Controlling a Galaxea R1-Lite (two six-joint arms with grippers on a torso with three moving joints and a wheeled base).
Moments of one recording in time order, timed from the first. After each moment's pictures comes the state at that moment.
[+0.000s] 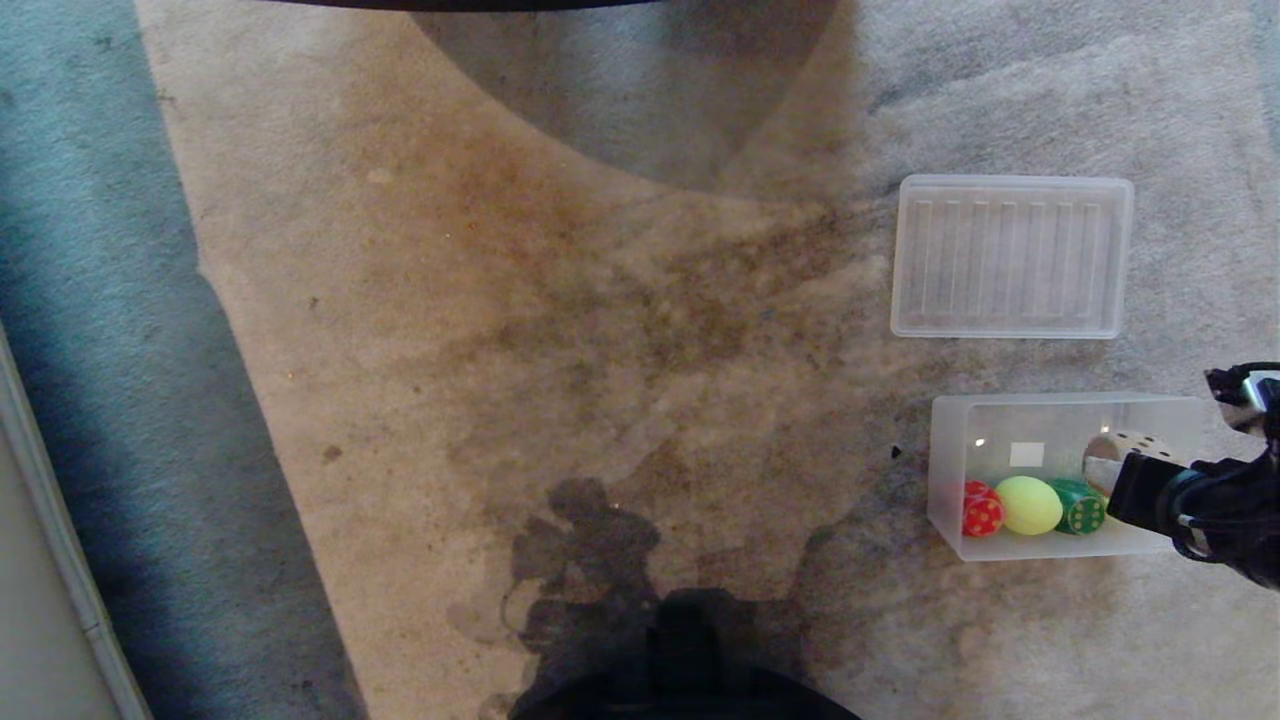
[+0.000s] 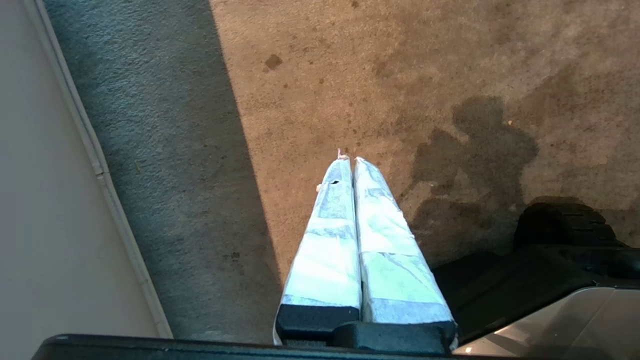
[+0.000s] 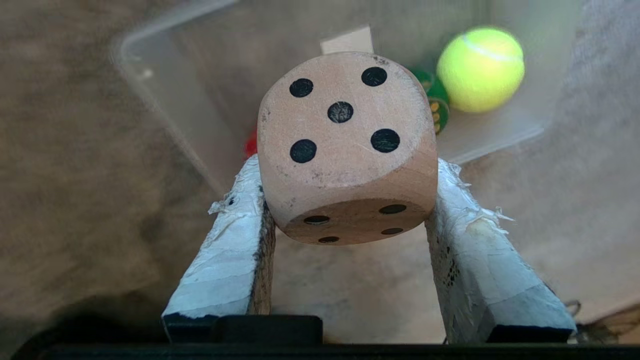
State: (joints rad) left arm 0.00 0.00 0.00 0.00 0.01 0.00; right arm -0.04 1.49 -0.41 -0.60 -0.21 0.26
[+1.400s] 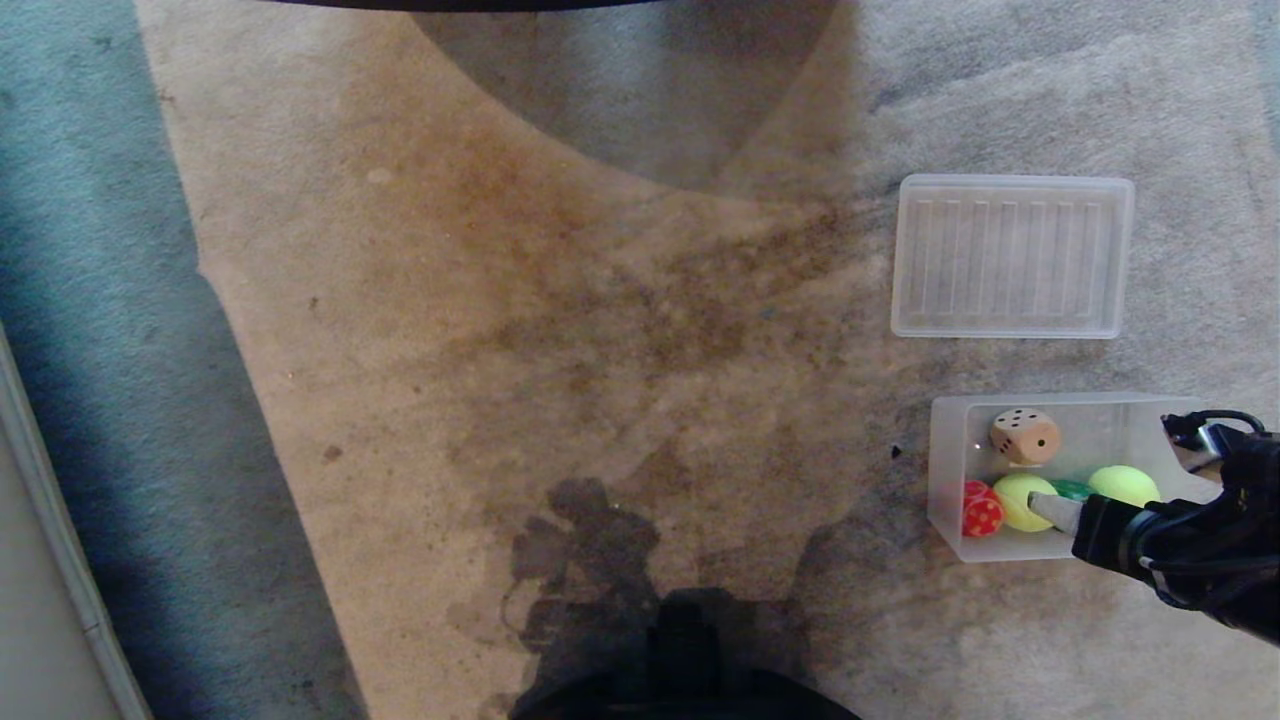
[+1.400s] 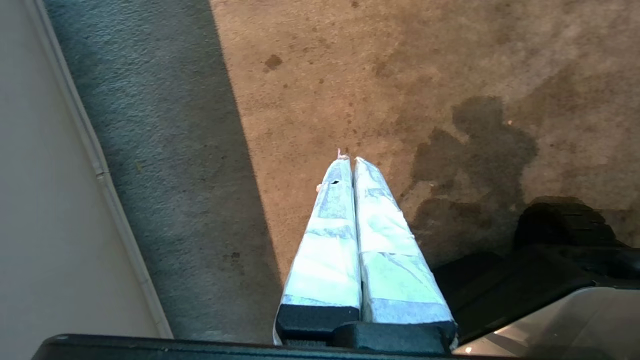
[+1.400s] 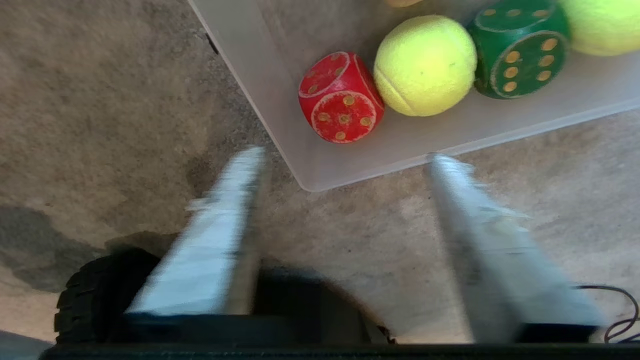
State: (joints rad) left arm 0.00 0.00 0.00 0.00 0.01 0.00; right arm -0.04 1.56 -0.27 -0.81 0.00 0.27
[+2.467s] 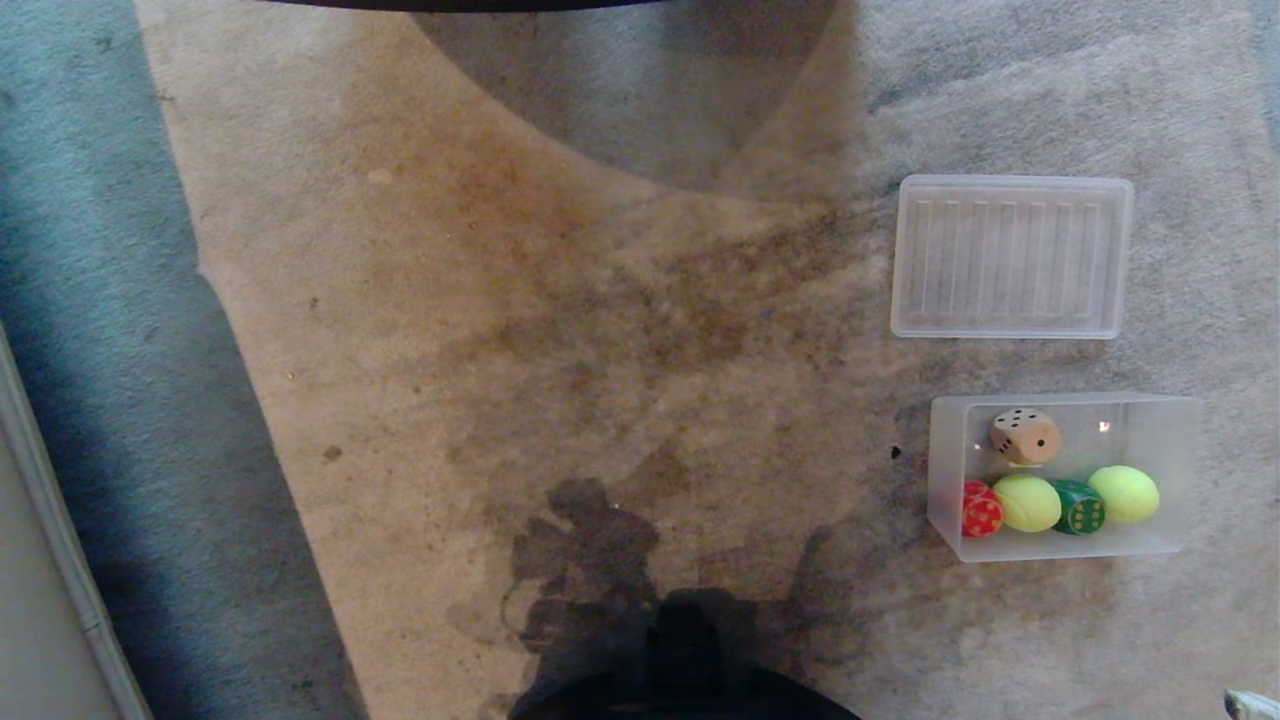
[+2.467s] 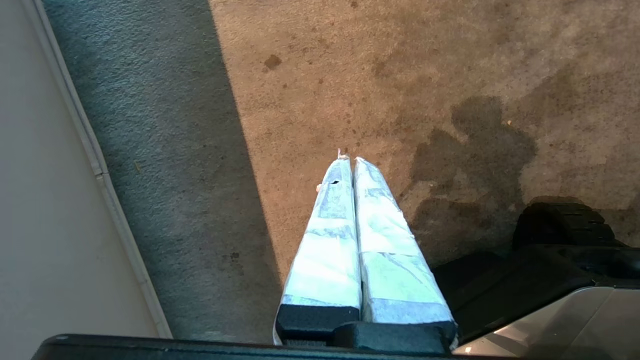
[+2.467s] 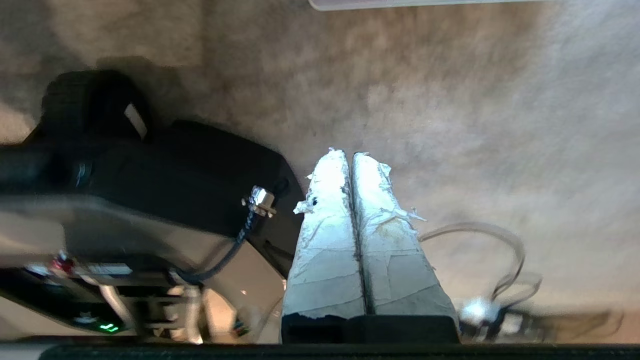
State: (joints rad) left arm 0.00 0.00 0.00 0.00 0.01 0.00; right arm -0.02 0.60 -0.21 0.11 0.05 0.00
